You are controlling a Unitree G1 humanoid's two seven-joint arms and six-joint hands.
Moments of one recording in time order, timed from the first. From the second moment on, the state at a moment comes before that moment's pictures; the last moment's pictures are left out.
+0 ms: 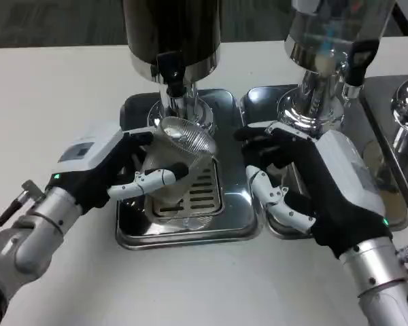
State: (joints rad) left arm -0.63 0.50 -0.37 1.20 0.59 -0.80 0.28; right arm 0.09 -0.19 0.23 -0.28 -0.60 -0.05 -0.03
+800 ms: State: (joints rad) left arm -0.60 0.55 -0.35 1.18 0.55 -0.82 0.24; right arm 0.06 -0.19 0.22 -0.27 -0.60 -0.05 -0.04
